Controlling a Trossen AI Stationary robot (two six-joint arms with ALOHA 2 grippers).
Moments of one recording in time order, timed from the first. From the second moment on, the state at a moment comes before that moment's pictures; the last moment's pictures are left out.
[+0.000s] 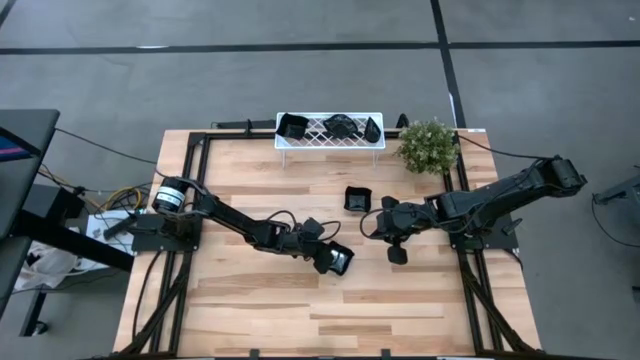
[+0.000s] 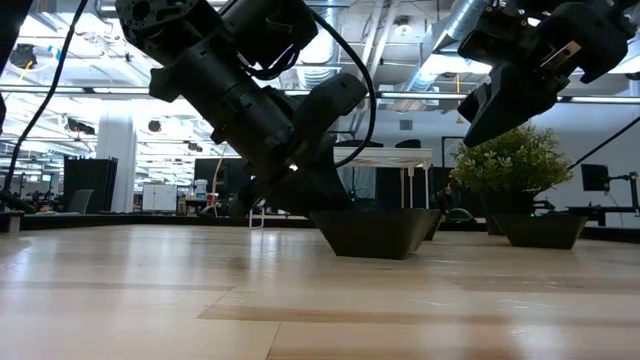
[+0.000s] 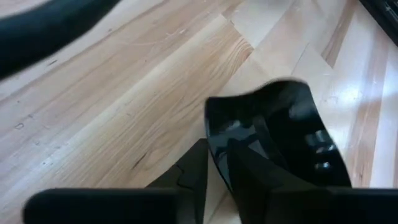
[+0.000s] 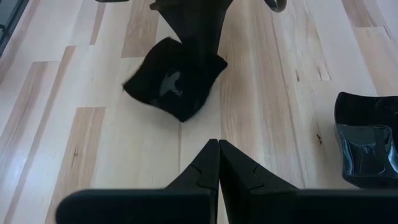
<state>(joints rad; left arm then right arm) -0.25 2.09 0.97 0.21 -0.28 -0.86 0.21 1.10 0.58 -0.22 0.07 0.18</state>
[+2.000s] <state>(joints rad) 0.55 1.47 0.97 -0.03 -0.39 -0.42 0.21 1.10 0.58 -0.22 0.08 0.20</state>
